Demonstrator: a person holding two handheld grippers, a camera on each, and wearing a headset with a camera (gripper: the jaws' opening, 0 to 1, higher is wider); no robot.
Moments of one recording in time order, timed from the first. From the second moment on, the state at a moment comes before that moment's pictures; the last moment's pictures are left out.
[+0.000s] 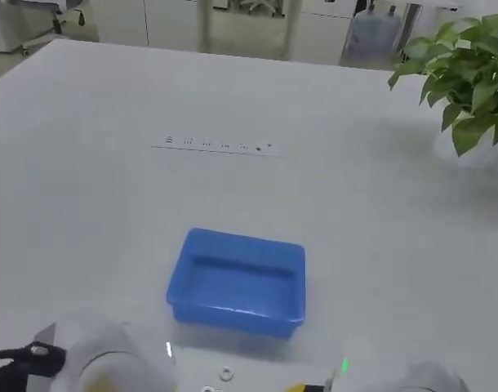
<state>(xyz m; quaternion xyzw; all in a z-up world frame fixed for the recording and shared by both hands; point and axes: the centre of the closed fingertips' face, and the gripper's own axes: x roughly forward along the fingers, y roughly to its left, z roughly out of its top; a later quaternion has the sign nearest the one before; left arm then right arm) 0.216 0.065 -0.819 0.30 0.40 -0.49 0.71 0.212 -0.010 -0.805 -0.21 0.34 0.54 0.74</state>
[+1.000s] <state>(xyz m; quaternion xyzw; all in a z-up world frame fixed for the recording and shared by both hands) 0.206 0.042 -0.773 0.36 0.33 -0.56 0.68 0.213 -0.002 -0.809 -0.24 0.31 0.56 0.73</state>
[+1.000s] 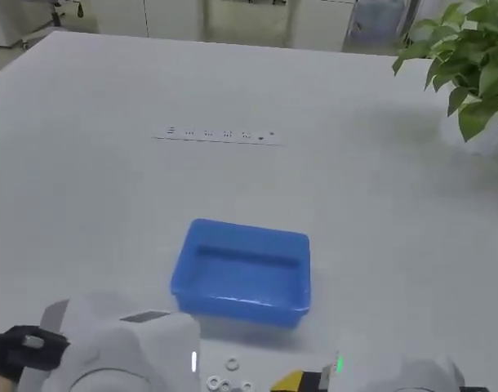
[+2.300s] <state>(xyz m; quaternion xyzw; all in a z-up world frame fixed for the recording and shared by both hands) 0.199 0.026 -0.760 0.33 0.33 -0.59 0.66 0.212 0.002 -0.798 -0.24 0.30 0.57 0.72</state>
